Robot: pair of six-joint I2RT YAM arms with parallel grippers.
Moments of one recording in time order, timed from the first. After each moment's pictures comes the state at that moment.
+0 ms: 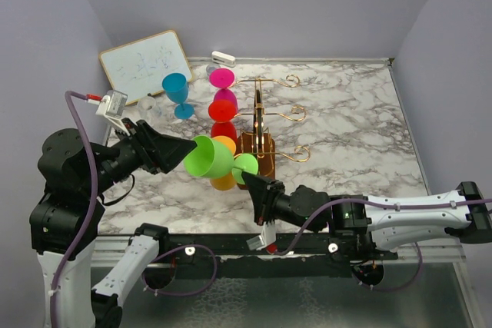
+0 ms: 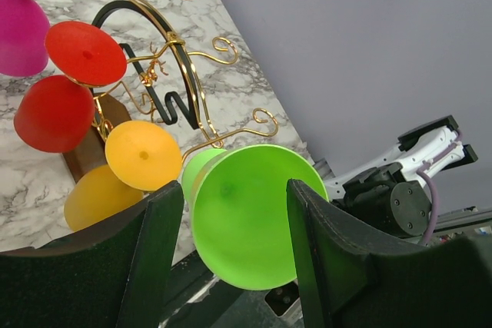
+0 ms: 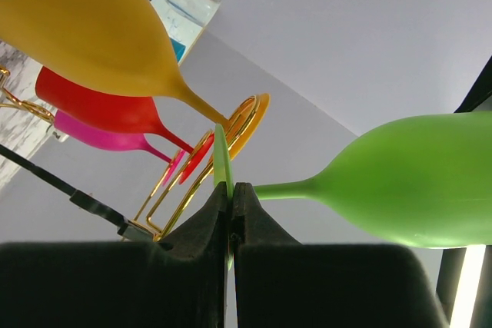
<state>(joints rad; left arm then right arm) -0.21 0.72 1.49 -0.94 0.59 -0.62 1.52 1.05 0.78 0.00 0.40 -2.04</state>
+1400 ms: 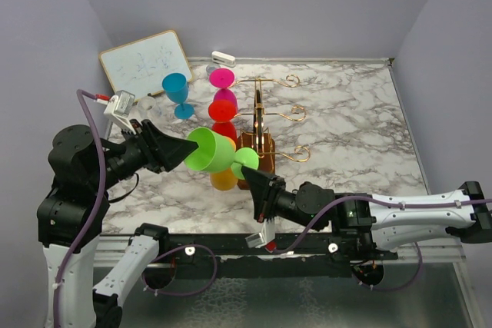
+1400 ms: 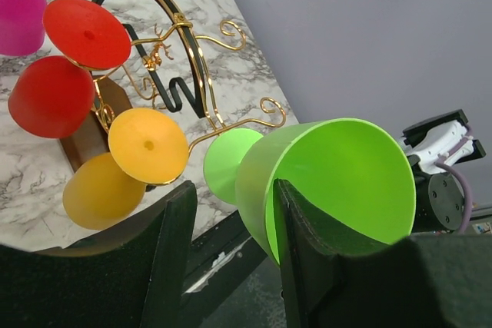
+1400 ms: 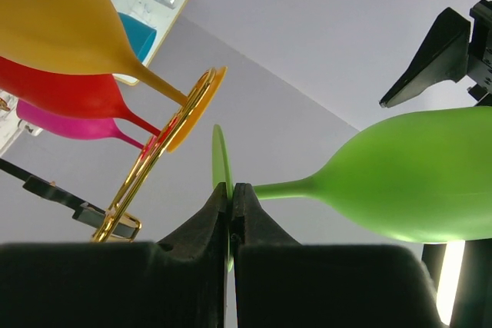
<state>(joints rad) -0.21 0.72 1.45 -0.94 0.60 -0.62 1.53 1.03 0.83 0.02 0.42 -2.07</state>
